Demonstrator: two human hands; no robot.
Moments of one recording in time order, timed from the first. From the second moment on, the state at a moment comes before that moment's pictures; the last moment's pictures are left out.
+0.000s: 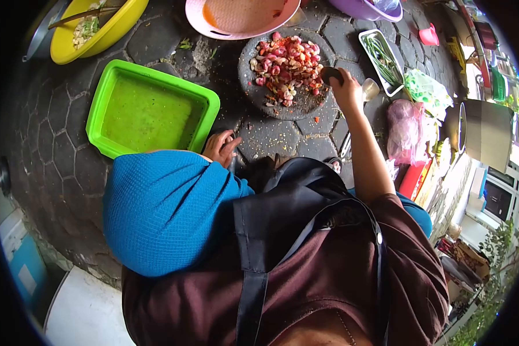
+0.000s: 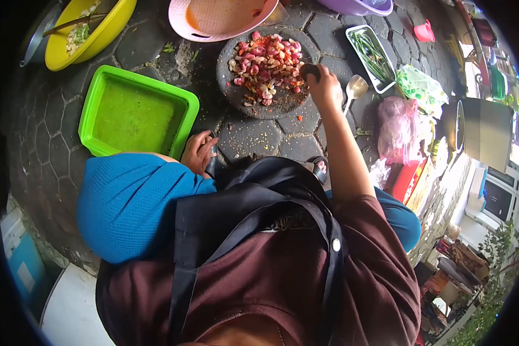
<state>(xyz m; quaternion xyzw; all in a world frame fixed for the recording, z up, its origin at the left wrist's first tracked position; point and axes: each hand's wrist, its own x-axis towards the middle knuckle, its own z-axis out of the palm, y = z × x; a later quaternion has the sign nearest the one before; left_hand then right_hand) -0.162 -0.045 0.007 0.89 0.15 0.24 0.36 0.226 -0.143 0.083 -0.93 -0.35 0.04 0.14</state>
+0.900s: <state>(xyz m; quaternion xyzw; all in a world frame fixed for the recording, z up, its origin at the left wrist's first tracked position) -0.160 -0.045 0.001 0.90 0.15 0.25 0.32 0.179 -0.126 0.114 -0.90 -0.42 0.10 0.12</state>
